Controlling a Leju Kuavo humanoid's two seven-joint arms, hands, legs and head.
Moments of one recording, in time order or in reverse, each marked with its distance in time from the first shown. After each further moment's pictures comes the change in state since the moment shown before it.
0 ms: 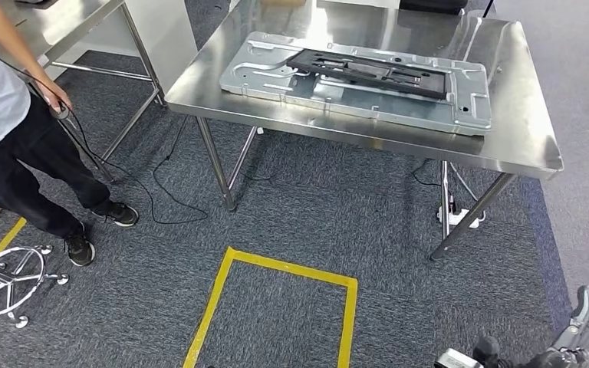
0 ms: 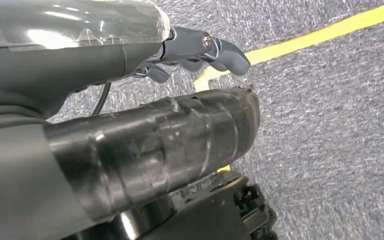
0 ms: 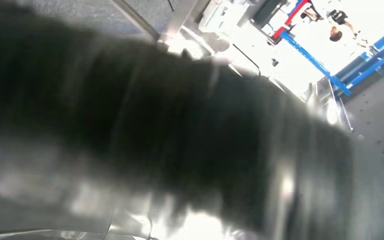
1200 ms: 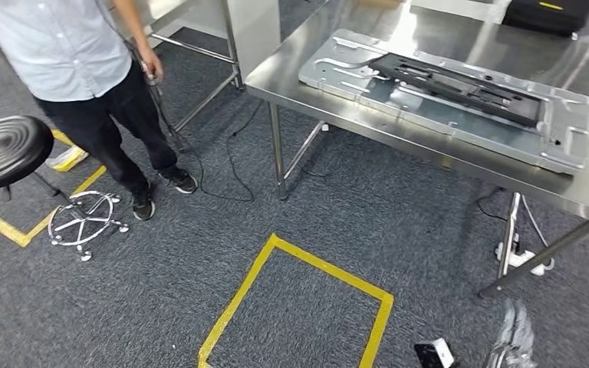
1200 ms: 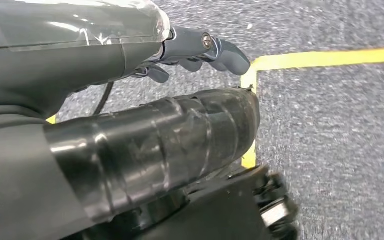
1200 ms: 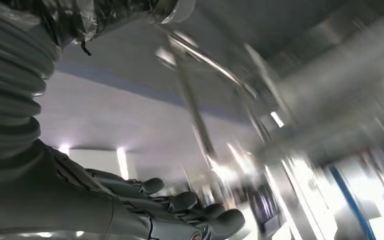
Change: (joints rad) left arm 0.003 0.000 -0.014 0.000 0.035 0.000 0.017; right arm -0.156 -0.042 -0.307 0.660 0.210 0.025 0.079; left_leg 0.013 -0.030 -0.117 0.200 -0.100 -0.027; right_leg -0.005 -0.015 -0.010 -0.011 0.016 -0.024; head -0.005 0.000
